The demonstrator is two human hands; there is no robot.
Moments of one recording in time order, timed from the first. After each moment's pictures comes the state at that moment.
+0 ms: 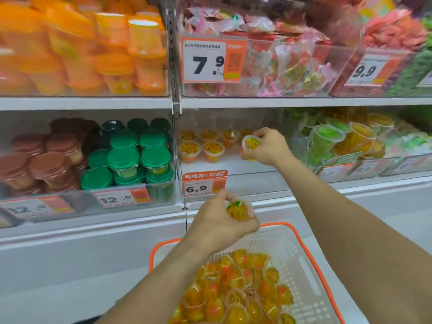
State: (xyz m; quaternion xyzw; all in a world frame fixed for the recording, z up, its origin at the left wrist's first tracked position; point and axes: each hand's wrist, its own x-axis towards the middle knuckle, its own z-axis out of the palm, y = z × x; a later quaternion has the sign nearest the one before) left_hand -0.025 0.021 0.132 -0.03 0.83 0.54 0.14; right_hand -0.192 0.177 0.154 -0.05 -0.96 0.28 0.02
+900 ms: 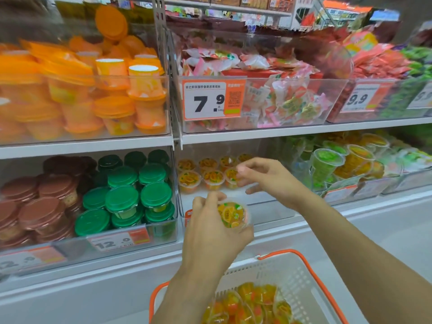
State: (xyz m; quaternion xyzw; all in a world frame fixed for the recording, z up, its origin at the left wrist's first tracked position) left_hand -0.060 0.002 0.148 0.00 0.90 0.44 -0.05; right_hand -0.157 0.170 0.173 0.06 -0.82 0.57 -0.06
